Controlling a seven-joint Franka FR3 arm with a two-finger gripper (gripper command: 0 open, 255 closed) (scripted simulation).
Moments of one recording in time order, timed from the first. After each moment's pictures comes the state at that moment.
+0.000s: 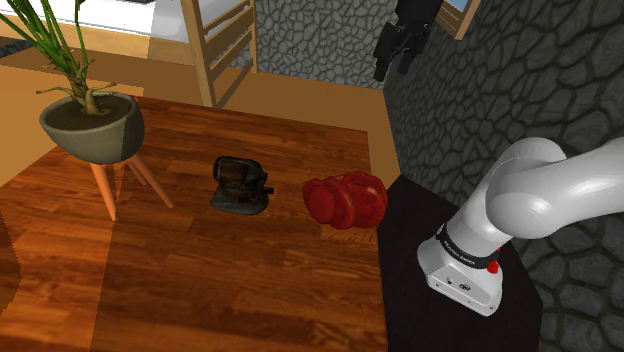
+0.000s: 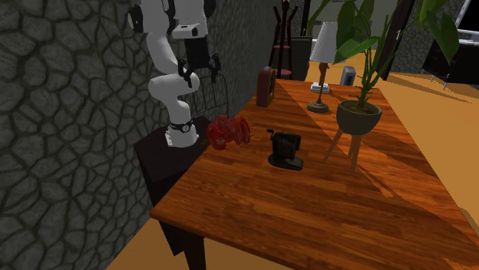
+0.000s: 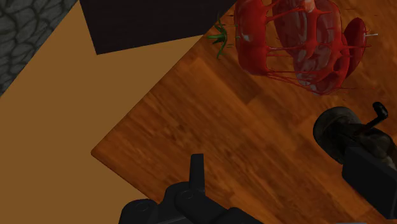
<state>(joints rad) 0.01 -0.76 -0.05 -2.39 0.02 1.67 0.11</state>
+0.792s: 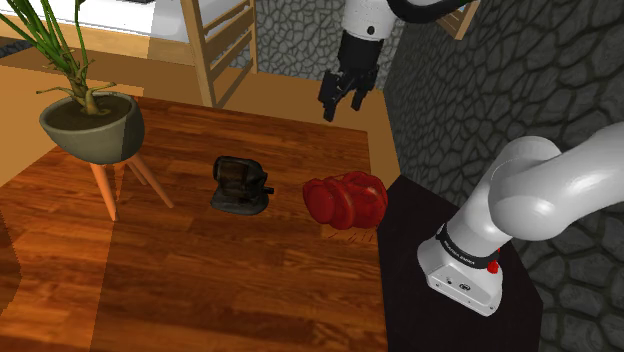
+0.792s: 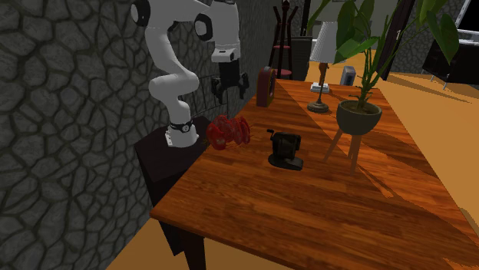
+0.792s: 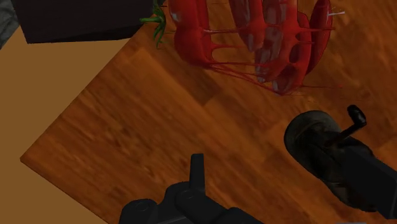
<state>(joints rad) 0.09 -0.59 0.12 -2.46 0.10 1.91 0.27</state>
